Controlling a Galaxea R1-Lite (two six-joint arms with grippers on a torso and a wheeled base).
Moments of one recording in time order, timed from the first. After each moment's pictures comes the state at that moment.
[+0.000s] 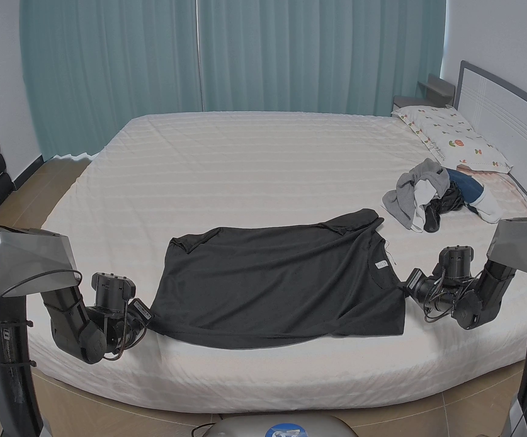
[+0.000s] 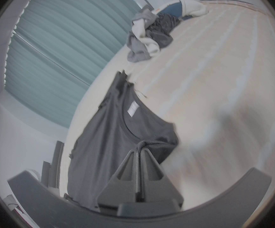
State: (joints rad) left arm -0.16 2.30 -0.56 -0.99 0.19 -0.93; right arm 0.06 2.37 -0.76 -1.06 0.17 0.77
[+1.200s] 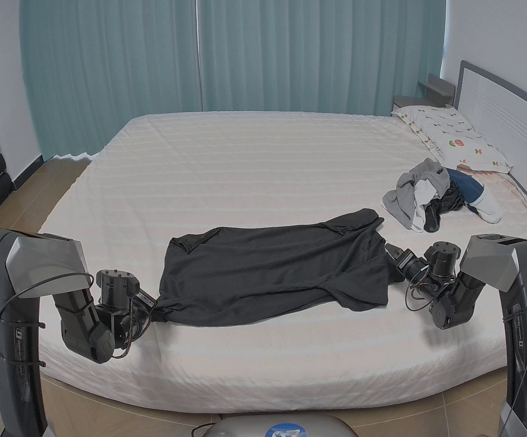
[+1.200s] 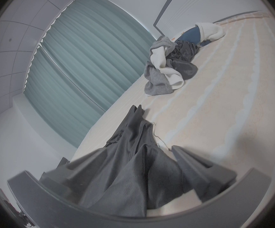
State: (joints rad) left arm -0.16 2.38 -0.62 -1.13 0.20 -1.05; right arm 0.05 2.64 -1.06 -1.38 0.07 0.76
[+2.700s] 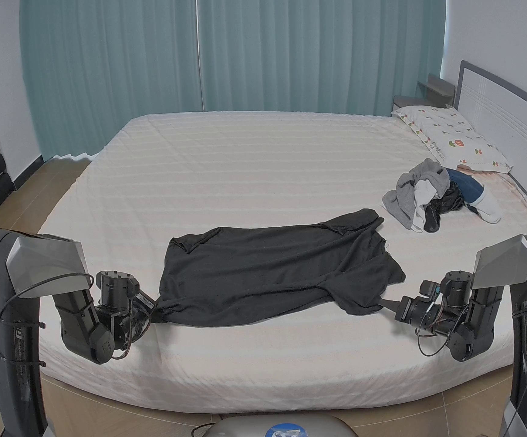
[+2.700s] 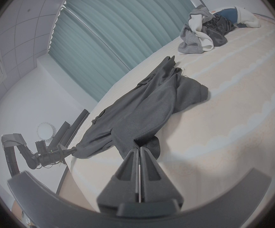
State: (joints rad) left arm -0.16 2.38 -0.62 -1.13 0.20 -1.04; right arm 0.07 2.53 -0.58 -1.55 0.48 0.49
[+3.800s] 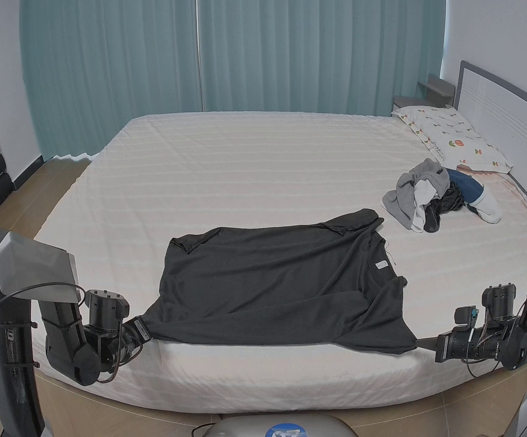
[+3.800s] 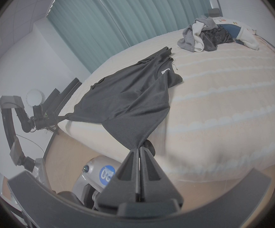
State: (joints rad) left arm -0.17 2.32 -0.38 -1.22 0.21 -0.67; right arm -0.05 2.14 -0.16 -1.21 0.51 0.04
